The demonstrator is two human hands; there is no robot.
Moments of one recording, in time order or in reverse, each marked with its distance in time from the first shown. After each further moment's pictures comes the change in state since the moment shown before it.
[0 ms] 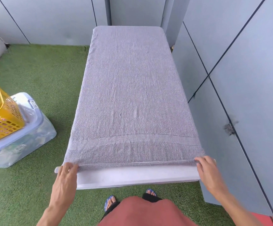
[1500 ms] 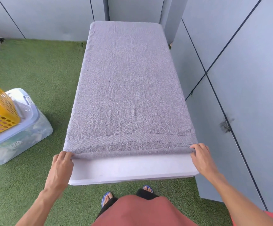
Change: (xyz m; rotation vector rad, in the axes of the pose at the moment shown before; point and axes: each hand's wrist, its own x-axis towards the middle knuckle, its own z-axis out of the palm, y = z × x) left_hand 0.033 -0.006 -0.002 -0.117 -0.068 -0.115; right_hand 0.042 -0.011 -0.007 -0.088 -0.097 0.111
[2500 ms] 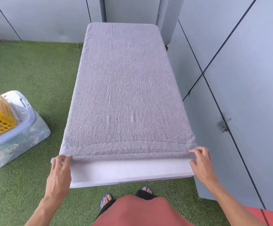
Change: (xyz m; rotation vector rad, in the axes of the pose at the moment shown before) left_hand -0.015 0.010 0.002 0.073 0.034 0.058; right_hand -0.025 0.014 0.013 0.091 0.111 -0.072
